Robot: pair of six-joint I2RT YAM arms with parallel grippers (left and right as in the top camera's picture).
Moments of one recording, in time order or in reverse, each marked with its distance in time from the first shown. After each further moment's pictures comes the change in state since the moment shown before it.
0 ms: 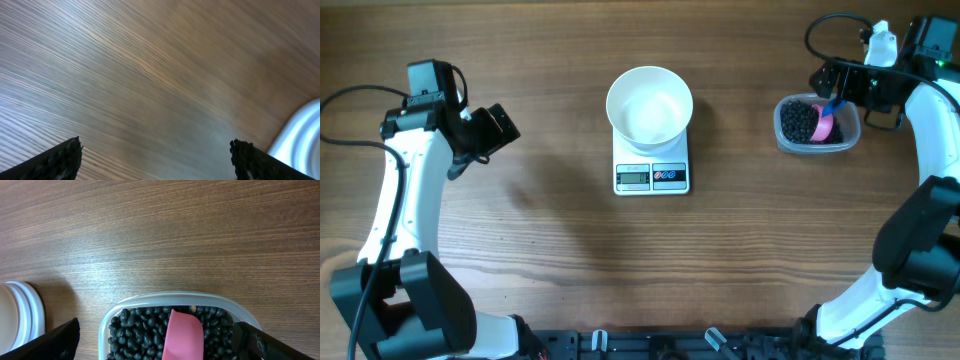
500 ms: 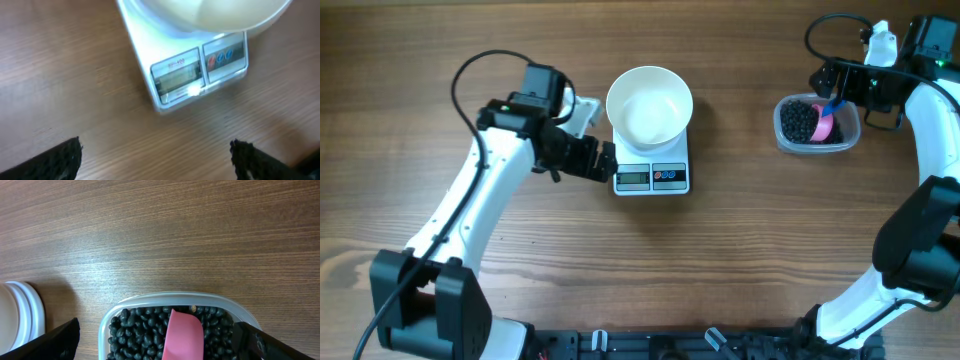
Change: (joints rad) left arm -0.424 0.000 -0.002 -0.055 0.235 0.414; right arm 0.000 0.000 0.000 0.000 0.000 0.000
